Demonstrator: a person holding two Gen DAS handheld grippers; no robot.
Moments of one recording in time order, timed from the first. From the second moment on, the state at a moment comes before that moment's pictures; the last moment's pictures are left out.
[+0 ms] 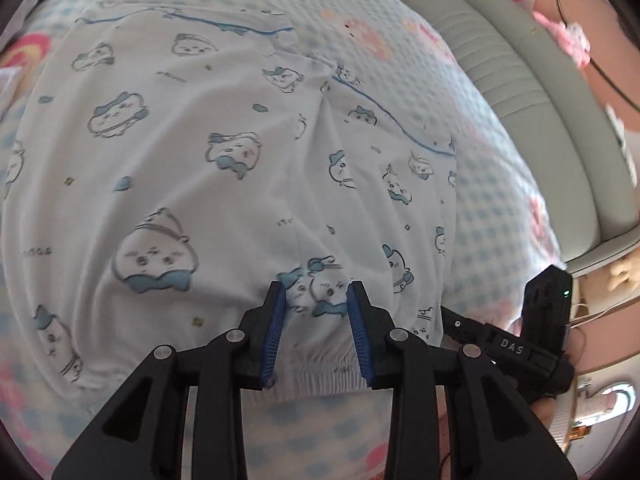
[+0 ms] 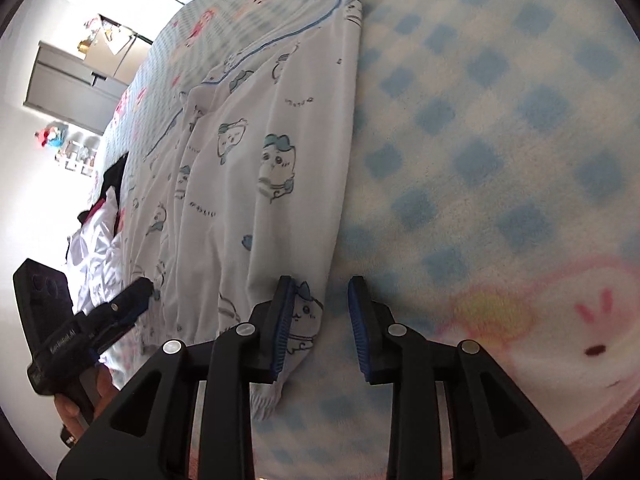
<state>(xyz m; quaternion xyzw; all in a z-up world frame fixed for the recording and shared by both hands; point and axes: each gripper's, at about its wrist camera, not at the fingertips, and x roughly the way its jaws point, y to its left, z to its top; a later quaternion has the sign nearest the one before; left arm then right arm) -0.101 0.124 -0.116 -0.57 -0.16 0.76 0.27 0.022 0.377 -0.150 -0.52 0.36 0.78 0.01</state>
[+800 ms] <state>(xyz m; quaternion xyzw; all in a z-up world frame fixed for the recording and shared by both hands) -0.083 0.107 -0.112 -0.57 -0.16 0.76 0.25 0.040 0.400 -0.116 -0.48 0.35 0.80 0.00</state>
